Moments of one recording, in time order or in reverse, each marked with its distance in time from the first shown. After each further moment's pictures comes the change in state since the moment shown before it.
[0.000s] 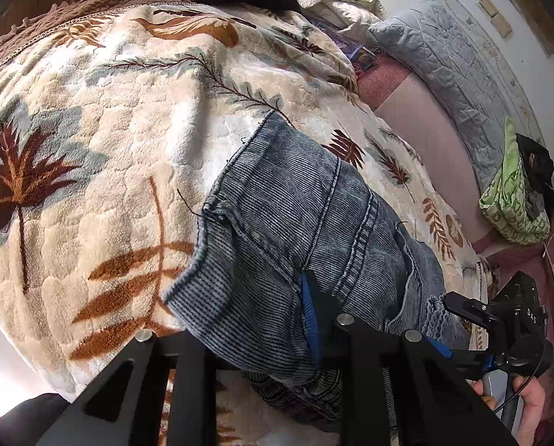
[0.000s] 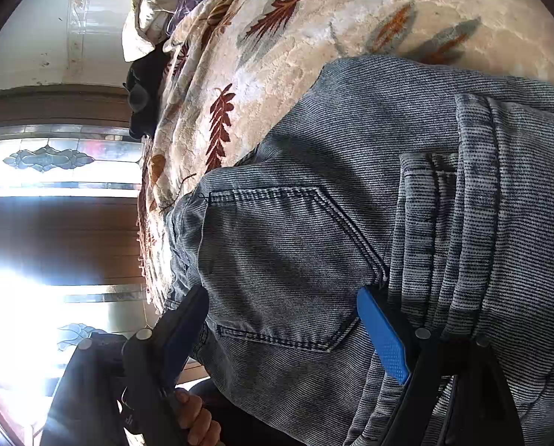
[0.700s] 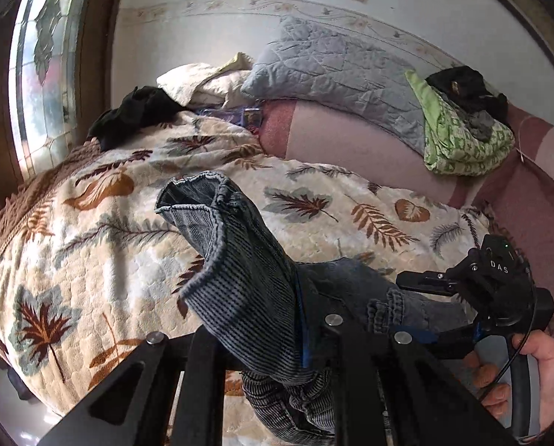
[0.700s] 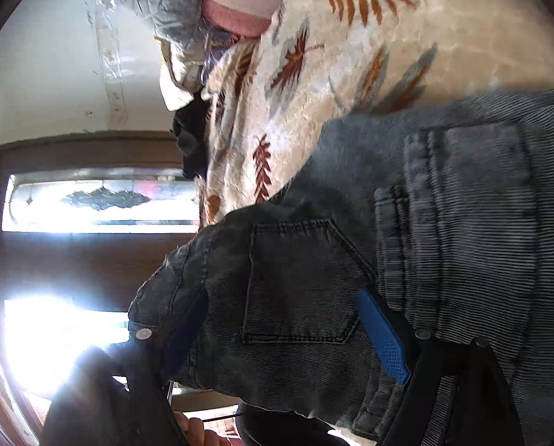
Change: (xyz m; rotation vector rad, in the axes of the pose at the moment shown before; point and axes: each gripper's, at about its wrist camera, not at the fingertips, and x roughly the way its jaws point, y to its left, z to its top) left arm -0.064 -0.154 -0.027 0.538 -0.264 0.038; right arm -0.073 -0.047 -0.002 0.083 -0.159 0.266
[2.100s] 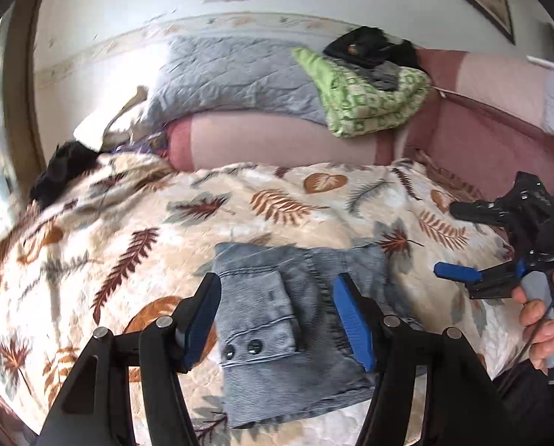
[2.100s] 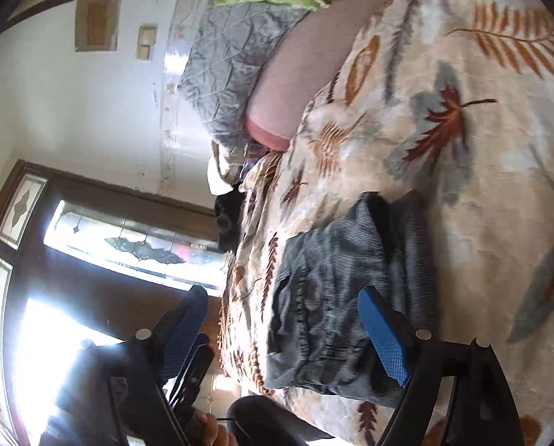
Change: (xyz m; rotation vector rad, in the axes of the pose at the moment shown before) left arm -0.008 -0.107 -0.036 0.206 0.019 -0.133; right arm -0.188 -0.036 -0.025 -0.122 -0.288 0.095
